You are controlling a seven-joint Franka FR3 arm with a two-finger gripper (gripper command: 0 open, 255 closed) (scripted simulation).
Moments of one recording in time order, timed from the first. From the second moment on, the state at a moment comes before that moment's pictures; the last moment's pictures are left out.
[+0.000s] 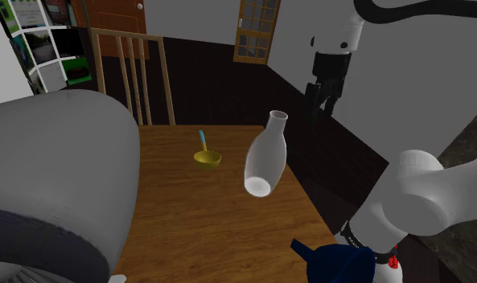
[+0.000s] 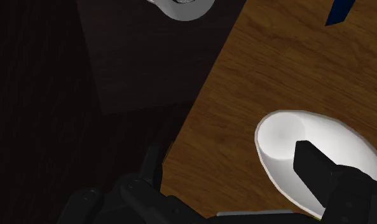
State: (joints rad) arm 0.00 -0.83 0.05 -2.44 0.01 1.44 0.17
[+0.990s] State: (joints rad) arm -0.02 -0.48 0.17 -2.45 0.17 1.89 0.44
